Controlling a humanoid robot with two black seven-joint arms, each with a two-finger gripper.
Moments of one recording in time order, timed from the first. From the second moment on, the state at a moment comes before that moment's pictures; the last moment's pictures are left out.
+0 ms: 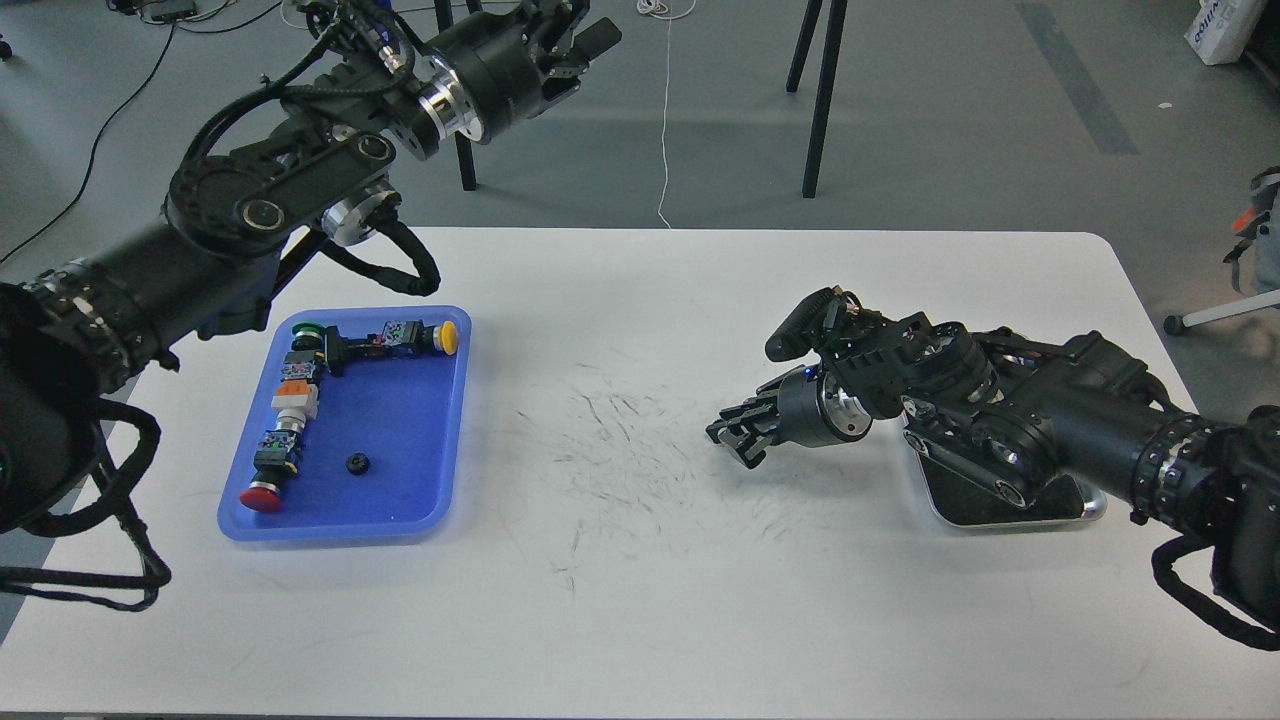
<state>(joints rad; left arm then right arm) -1.27 0.21 -0.25 -0.66 0.56 -0.23 -0.49 1.03 -0.16 0.00 0.70 -1.90 0.31 0.47</state>
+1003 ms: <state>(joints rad) -1.25 0.23 -0.24 -0.65 0.57 -0.23 -0.49 1.20 -0.42 0.00 0.71 -1.68 0.38 0.49</state>
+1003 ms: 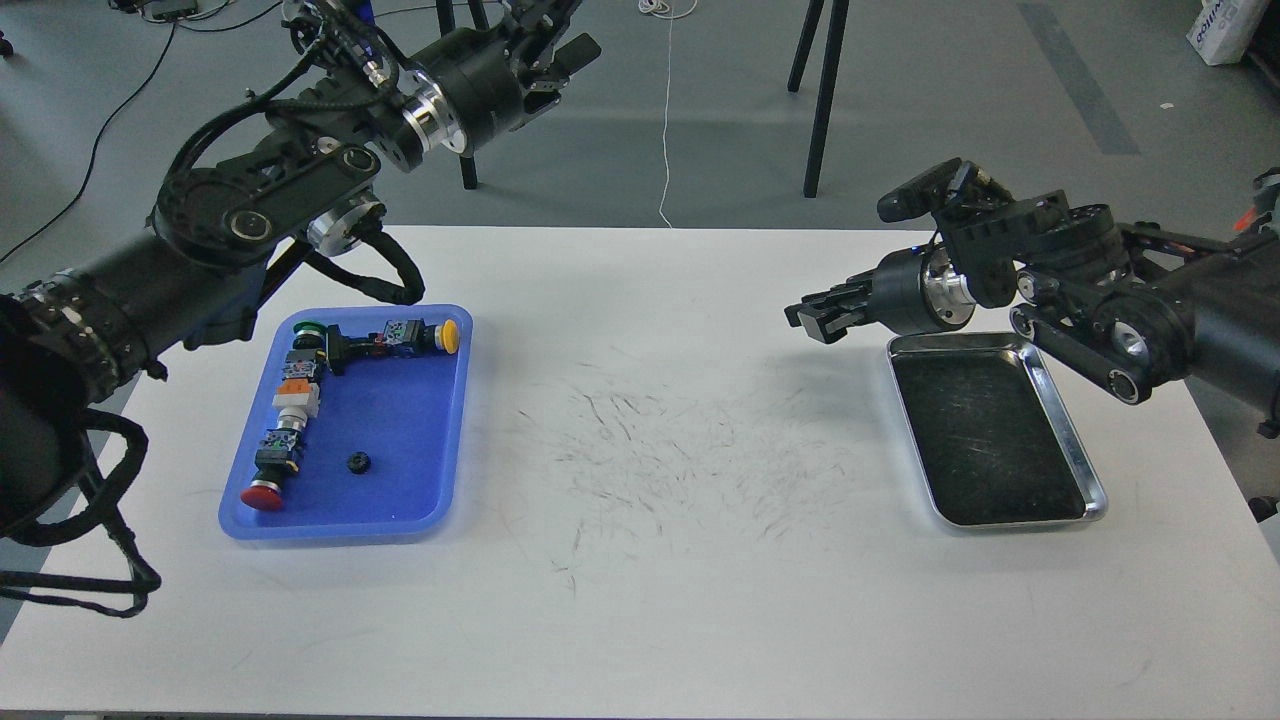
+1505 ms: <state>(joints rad) -1.25 0.22 -0.24 -0.65 0.57 -0.23 -0.49 1.17 -0.62 -0.07 0.71 -1.66 0.40 0.49</state>
